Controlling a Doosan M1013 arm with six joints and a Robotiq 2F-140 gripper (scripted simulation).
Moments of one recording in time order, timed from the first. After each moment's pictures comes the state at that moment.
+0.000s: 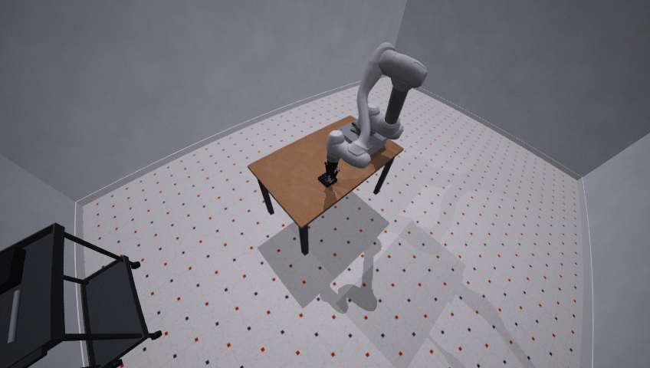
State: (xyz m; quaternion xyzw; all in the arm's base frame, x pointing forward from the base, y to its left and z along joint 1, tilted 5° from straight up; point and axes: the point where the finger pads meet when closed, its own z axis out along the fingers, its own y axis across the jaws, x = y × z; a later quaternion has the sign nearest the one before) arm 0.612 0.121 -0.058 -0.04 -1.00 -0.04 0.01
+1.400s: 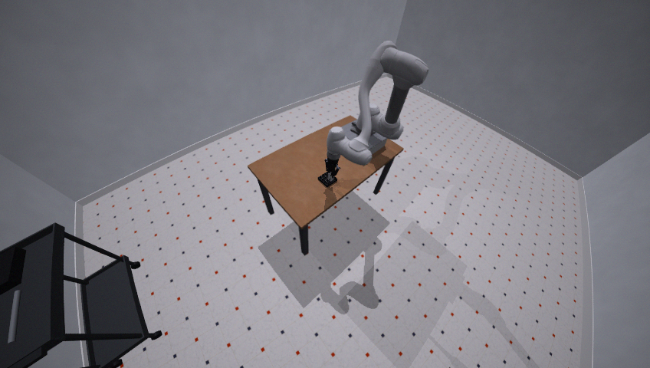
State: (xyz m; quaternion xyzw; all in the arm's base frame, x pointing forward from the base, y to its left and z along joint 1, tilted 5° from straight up) arm 0.612 0.119 -0.034 -0.04 -1.00 -0.04 0.01
